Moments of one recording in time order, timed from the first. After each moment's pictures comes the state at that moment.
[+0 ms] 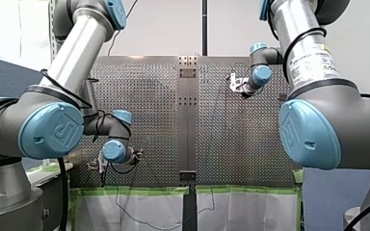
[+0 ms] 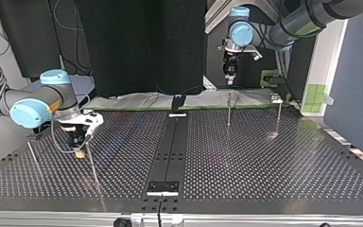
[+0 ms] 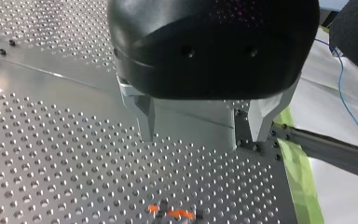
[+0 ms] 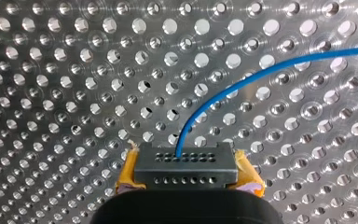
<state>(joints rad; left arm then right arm) -0.22 -2.13 -2.25 -2.19 -1.74 -1.72 1.84 -1.01 1.17 0.03 1.45 1.56</state>
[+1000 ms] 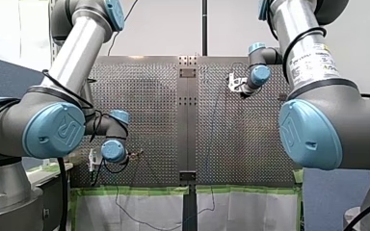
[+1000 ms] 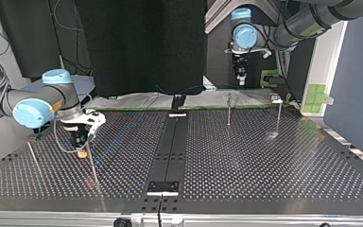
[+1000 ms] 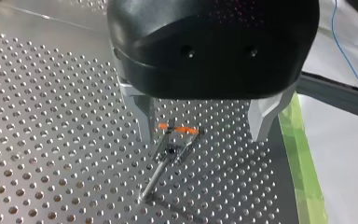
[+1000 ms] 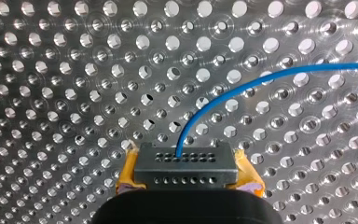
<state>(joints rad) -0.18 -2.13 -2.25 -2.20 -1.86 -1.67 1.85 -1.01 1.17 0.03 1.45 1.55</state>
